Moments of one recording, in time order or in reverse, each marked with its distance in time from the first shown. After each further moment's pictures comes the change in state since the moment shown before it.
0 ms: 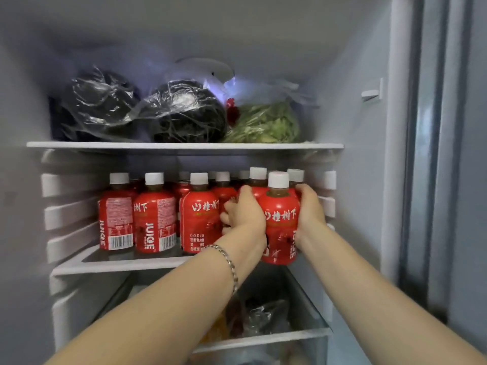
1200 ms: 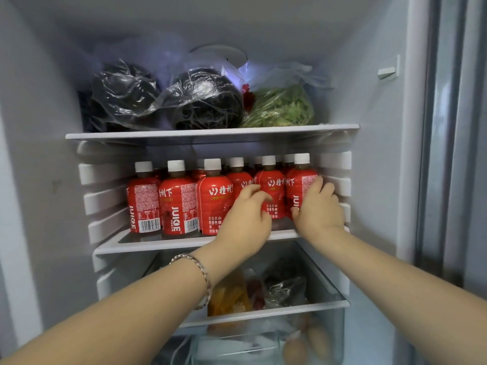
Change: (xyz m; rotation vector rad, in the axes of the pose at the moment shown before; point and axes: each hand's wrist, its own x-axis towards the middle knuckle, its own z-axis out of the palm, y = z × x) left_hand -0.020 0.001 -0.084 1.010 -0.439 0.936; right_hand -0.024 0.027 -0.011 -1.349 0.266 -0.569
